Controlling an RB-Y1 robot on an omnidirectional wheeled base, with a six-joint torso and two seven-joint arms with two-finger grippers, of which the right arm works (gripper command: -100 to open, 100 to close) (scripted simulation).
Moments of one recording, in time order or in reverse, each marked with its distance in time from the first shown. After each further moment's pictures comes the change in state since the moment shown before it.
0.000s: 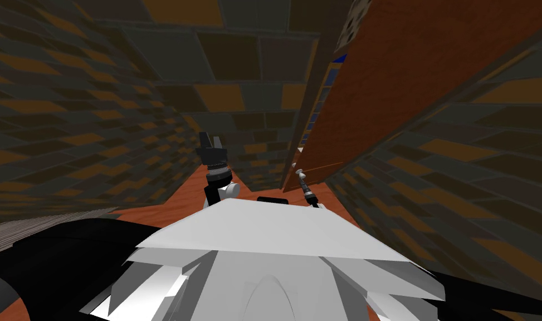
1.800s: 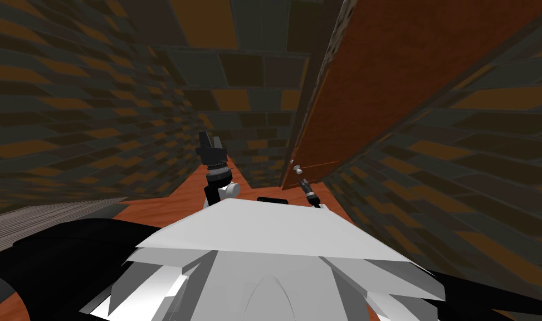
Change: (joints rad) arm -0.001 0.003 -0.100 -0.007 0.135 -0.062 0.341
